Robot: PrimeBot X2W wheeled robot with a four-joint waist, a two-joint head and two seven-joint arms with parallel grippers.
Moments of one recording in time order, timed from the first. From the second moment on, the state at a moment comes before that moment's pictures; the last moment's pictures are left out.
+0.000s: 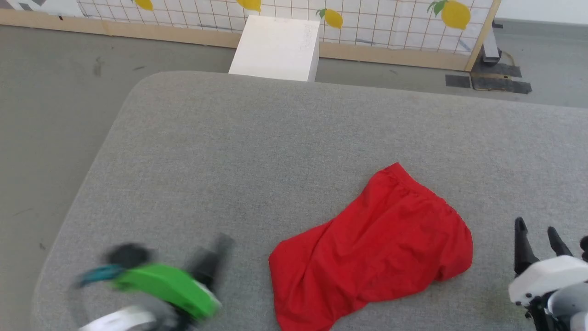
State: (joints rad) left arm 0.03 0.20 -0.24 -0.07 -1.02 0.17 0.25; right arm -0.08 -0.05 -0.34 0.27 0.21 0.13 0.04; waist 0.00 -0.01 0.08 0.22
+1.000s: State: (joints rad) left arm -0.06 0.14 -0.16 0.11 -0.54 0.08 -0.25; right arm -0.24 -0.17 -0.03 0.10 0.23 0.13 0.79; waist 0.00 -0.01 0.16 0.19
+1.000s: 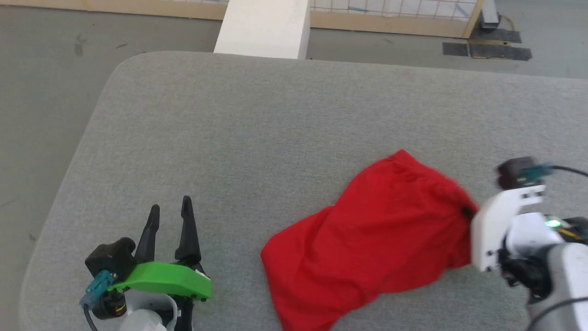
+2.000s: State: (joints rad) left arm -0.07 0.12 -0.19 0.16 -0.55 0.04 -0.20; right arm 0.06 -0.05 -0.44 -0.02 0.36 0.13 0.51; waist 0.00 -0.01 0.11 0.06
